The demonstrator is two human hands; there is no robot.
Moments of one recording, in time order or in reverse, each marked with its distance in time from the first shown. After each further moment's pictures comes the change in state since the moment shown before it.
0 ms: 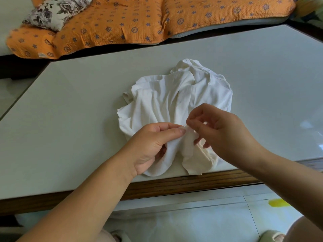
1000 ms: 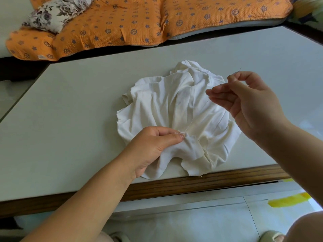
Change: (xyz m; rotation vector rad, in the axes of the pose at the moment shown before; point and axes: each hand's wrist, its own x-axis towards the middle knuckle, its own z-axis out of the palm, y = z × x) left_hand -0.004 -0.001 -0.001 0.182 0.054 0.043; right_hand 0.039 0.006 -0.041 0.832 0.340 0.079
